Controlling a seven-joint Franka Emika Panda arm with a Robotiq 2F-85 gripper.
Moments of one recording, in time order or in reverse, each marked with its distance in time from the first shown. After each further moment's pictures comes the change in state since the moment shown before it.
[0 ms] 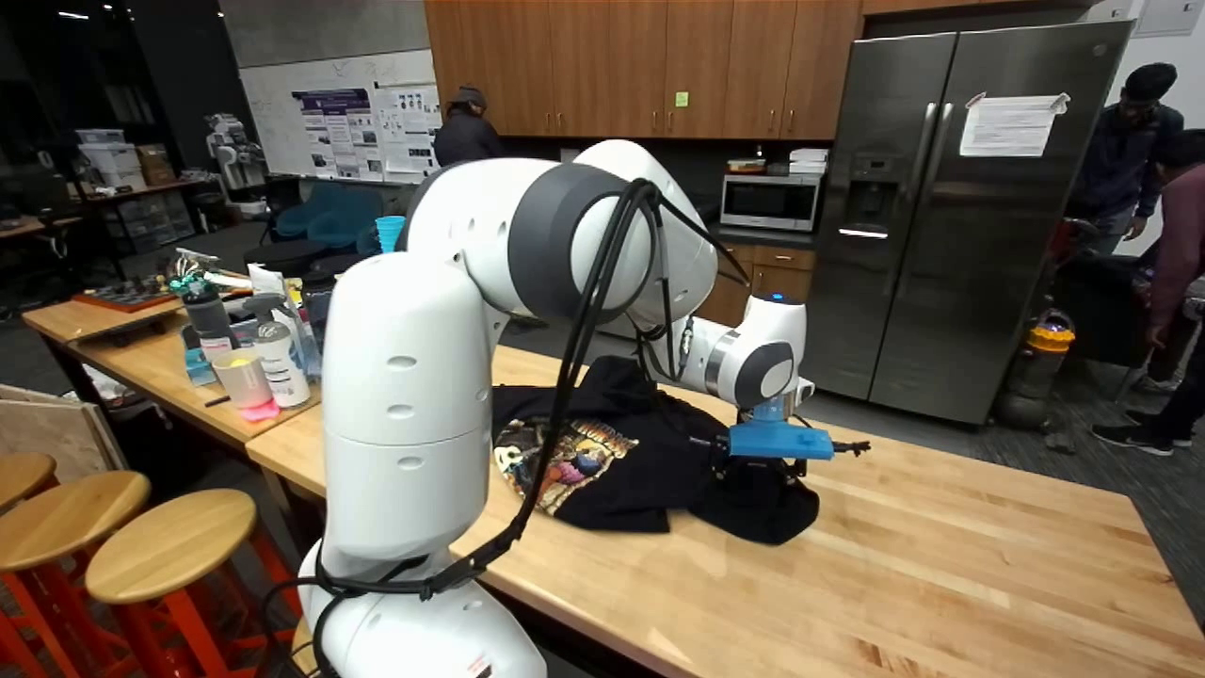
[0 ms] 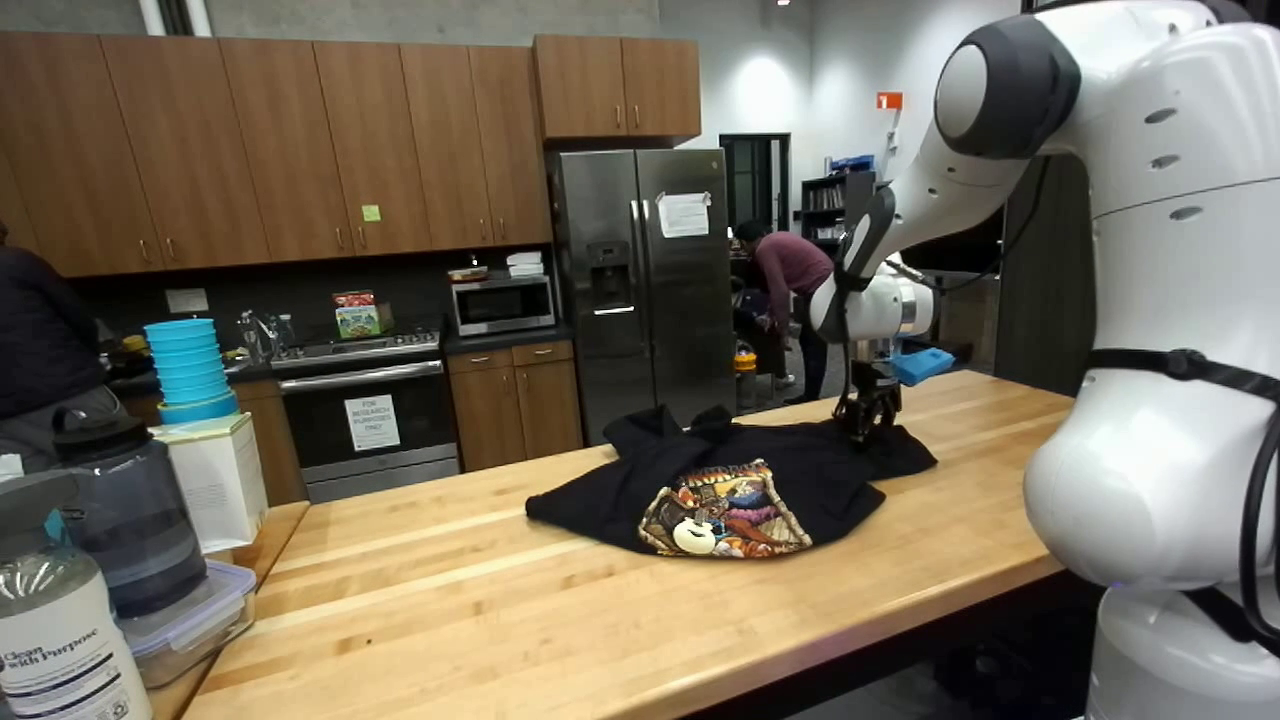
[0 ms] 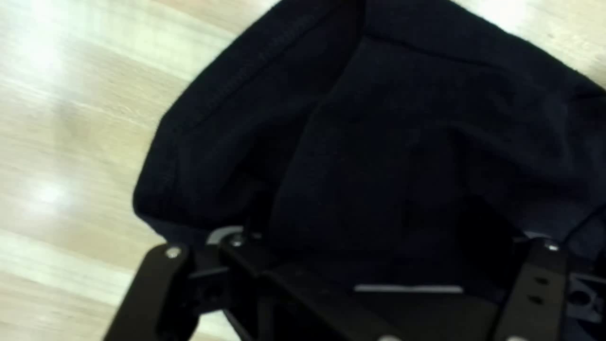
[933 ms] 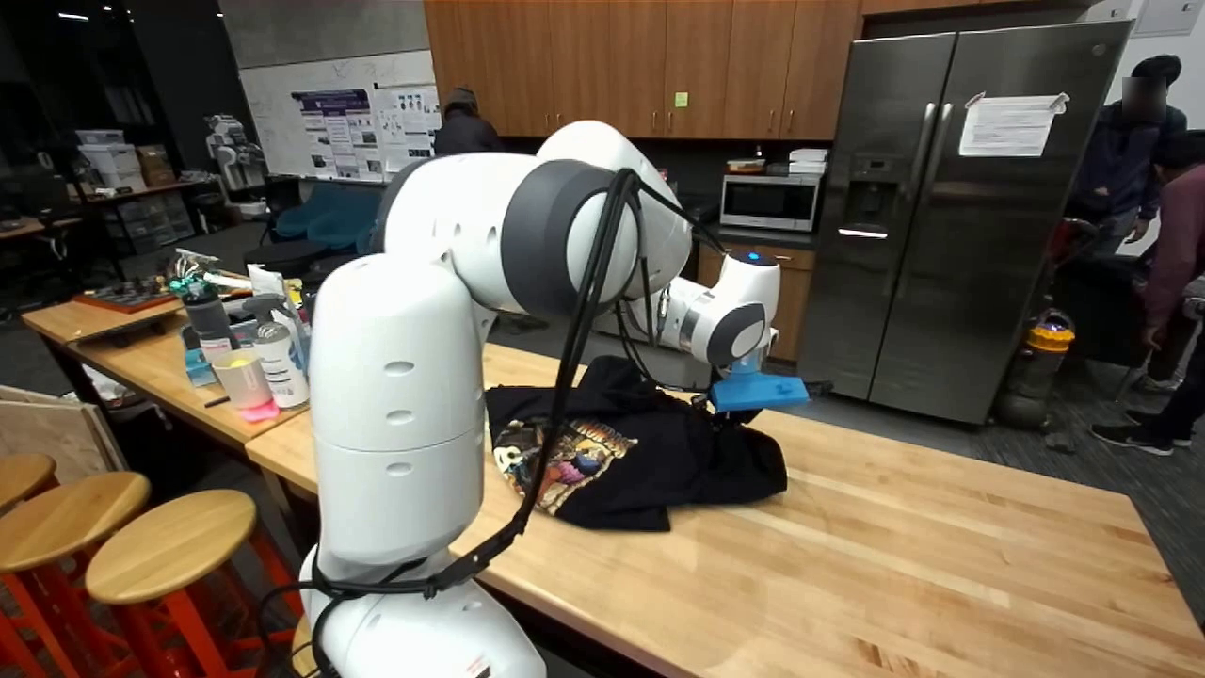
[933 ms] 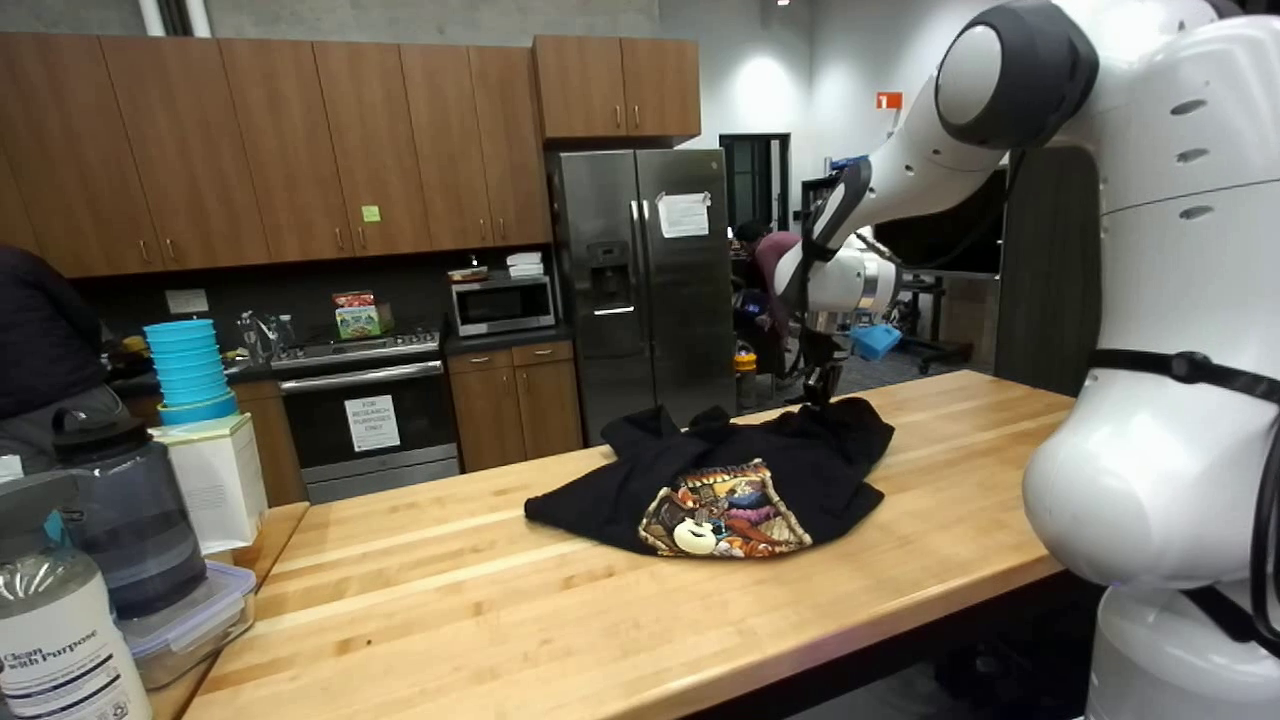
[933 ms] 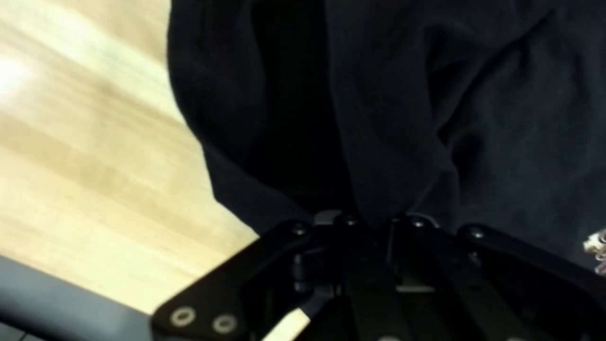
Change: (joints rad) arm -0.011 -0.041 0.128 0.073 0.137 0.011 -0.210
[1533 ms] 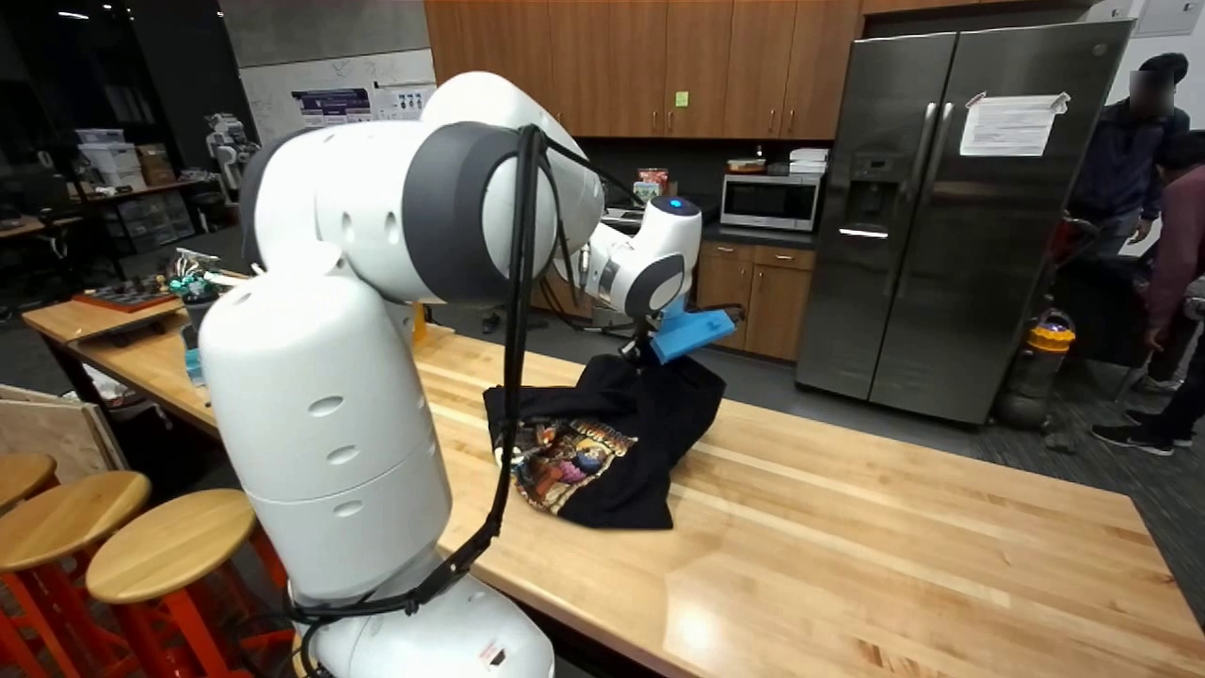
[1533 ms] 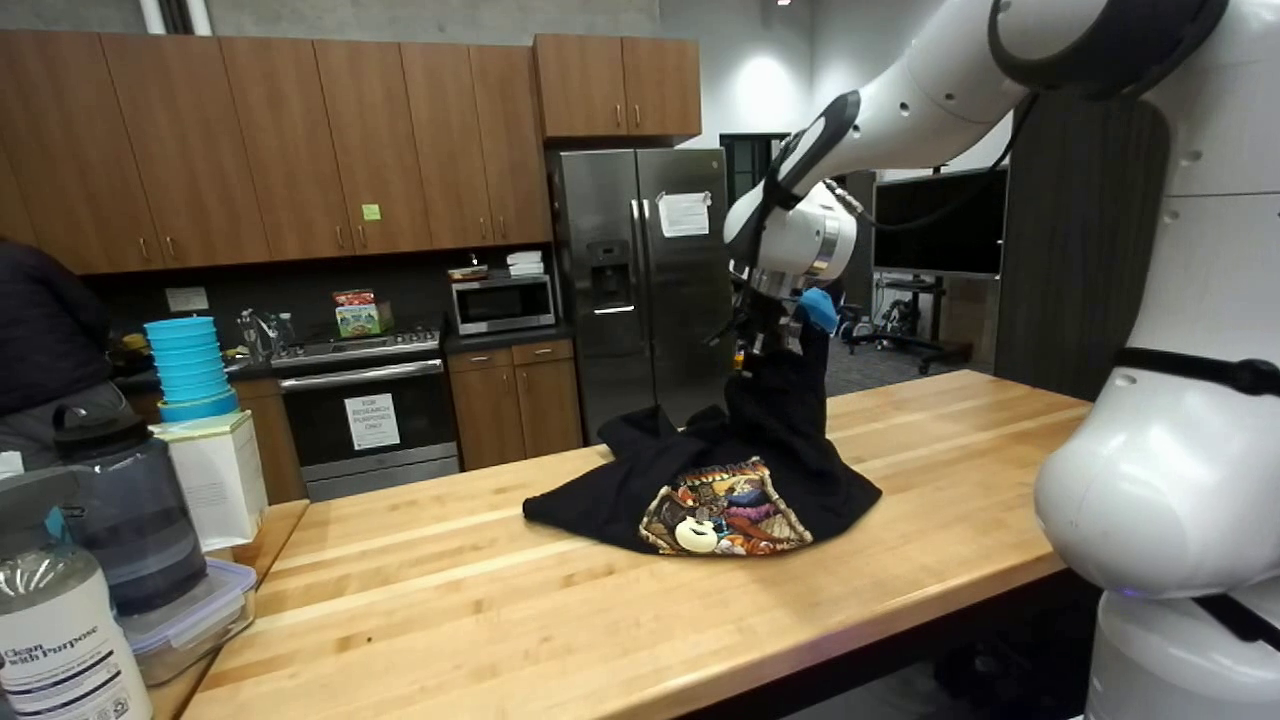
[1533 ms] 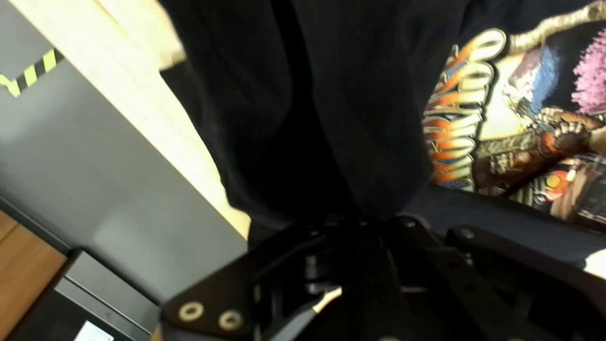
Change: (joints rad) arm 0.135 -0.217 0.089 -0.089 0.191 0.020 -0.346
